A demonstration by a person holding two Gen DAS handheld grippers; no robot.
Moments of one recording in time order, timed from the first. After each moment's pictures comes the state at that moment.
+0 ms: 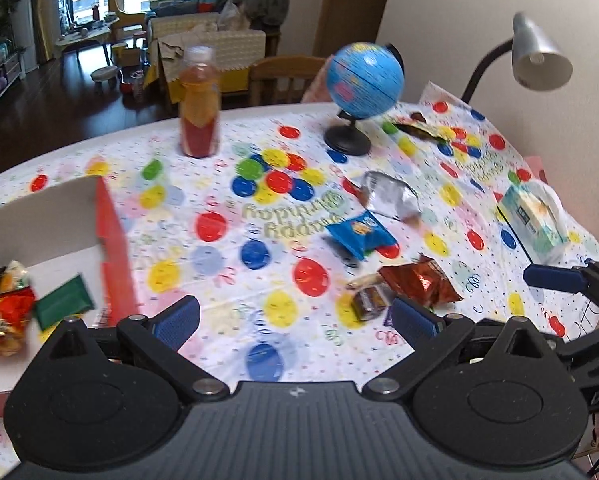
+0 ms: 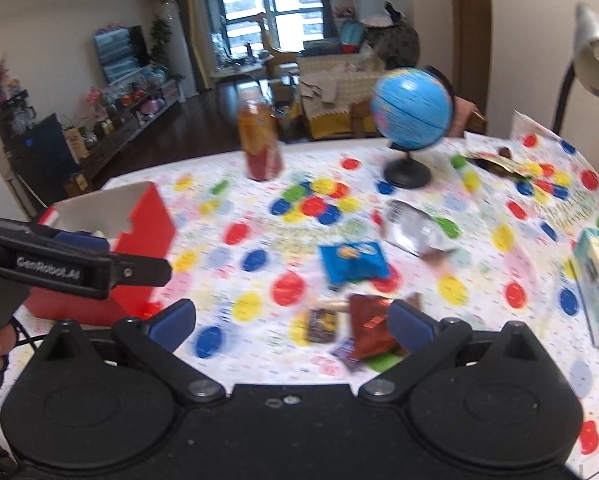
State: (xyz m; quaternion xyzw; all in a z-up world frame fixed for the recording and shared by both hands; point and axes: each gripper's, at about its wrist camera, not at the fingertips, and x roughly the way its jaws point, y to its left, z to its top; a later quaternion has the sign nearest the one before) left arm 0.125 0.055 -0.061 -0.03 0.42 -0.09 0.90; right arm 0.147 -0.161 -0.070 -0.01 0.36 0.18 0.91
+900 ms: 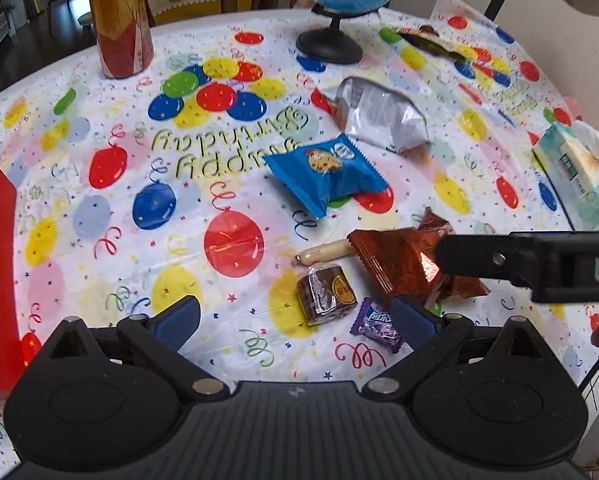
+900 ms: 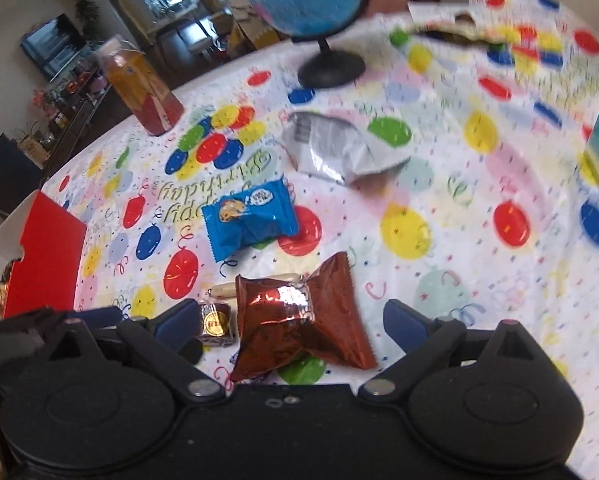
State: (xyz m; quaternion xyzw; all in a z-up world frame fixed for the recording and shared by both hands) left arm 0.208 -0.039 -0.166 -0.03 0.52 -0.08 0.85; right arm 0.272 -0.233 -0.155 0.10 0.51 0.14 0.84
